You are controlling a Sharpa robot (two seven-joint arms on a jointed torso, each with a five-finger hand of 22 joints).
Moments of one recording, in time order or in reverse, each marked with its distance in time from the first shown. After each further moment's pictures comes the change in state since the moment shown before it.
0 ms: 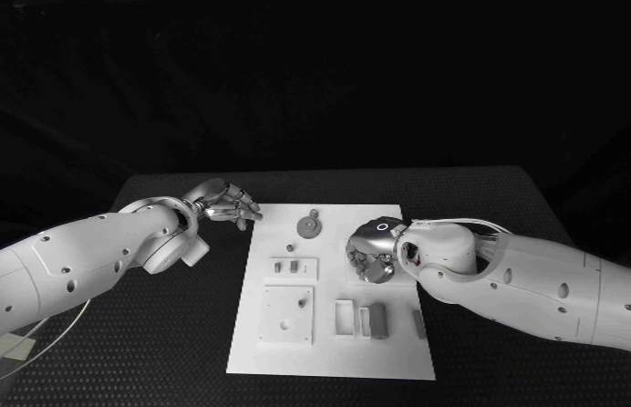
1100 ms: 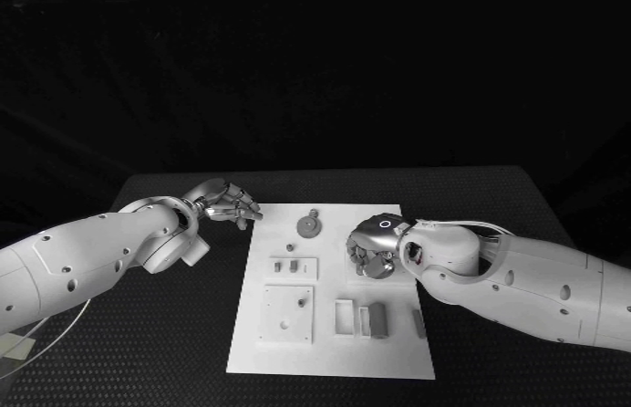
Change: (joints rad) left arm 0.000 0.001 0.000 -0.001 0.000 0.001 -0.001; left_hand 0.000 0.000 -0.002 0.002 0.000 0.000 0.000 0.000 0.000 0.000 0.000 0.000 -0.001 0.000 0.000 -0.004 0.004 0.000 0.000 0.000 0.000 -0.001; right arm -0.005 -0.008 -0.004 -0.004 -0.008 -0.090 0.002; right_hand 0.012 0.096 0.006 -0.037 0.003 0.075 -0.032 0.035 0.004 0.086 -0.036 0.022 0.046 0.029 -0.033 0.000 0.004 0.000 0.028 -0.011 0.021 0.000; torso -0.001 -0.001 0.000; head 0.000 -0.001
